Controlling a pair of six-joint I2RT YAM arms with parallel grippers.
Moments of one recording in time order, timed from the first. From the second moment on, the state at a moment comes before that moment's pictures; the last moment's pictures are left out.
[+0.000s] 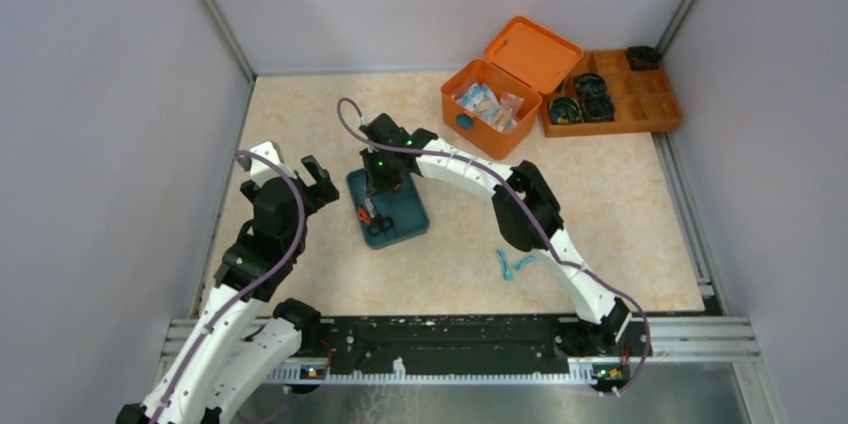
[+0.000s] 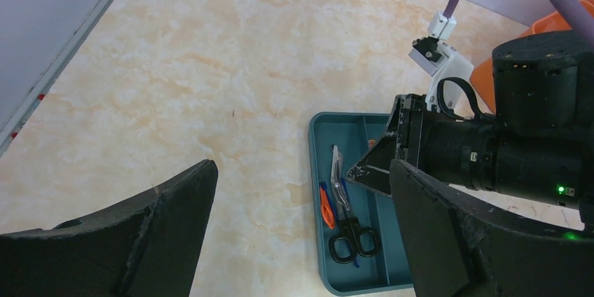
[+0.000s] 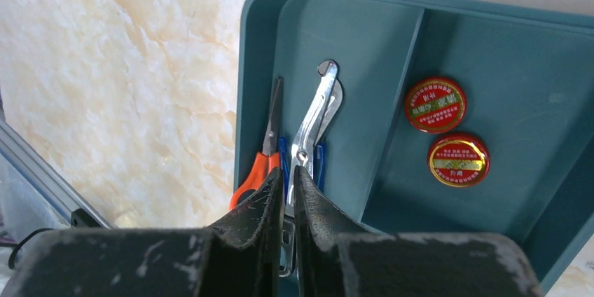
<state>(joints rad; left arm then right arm) -0.45 0.61 0.76 -0.50 -0.62 -0.48 0.90 2.43 2.15 -0.63 -0.20 0.56</state>
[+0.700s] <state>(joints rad) -0.45 0.66 0.76 -0.49 -0.58 -0.47 0.77 1.81 1.46 -0.47 -0.10 0.50</state>
